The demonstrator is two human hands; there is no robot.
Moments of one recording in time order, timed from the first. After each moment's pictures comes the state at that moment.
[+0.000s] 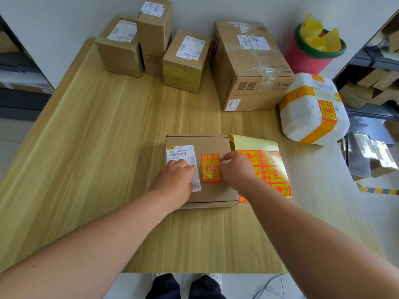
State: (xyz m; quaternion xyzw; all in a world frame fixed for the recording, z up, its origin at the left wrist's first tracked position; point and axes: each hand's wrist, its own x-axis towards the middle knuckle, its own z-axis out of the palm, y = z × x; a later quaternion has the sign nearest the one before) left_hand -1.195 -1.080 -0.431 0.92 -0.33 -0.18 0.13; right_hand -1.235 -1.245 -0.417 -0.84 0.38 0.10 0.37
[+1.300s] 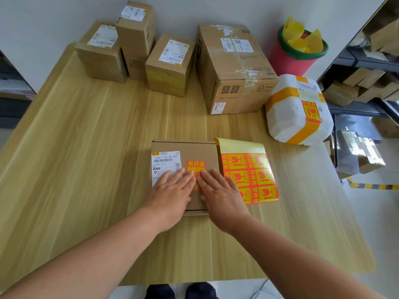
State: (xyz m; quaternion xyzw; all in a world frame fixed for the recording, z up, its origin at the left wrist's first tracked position) left_hand -1.215 -1.094 -0.445 0.88 -0.45 -0.15 0.01; right_hand -1.296 -1.244 -0.452 -0.98 0.05 0.16 0.06
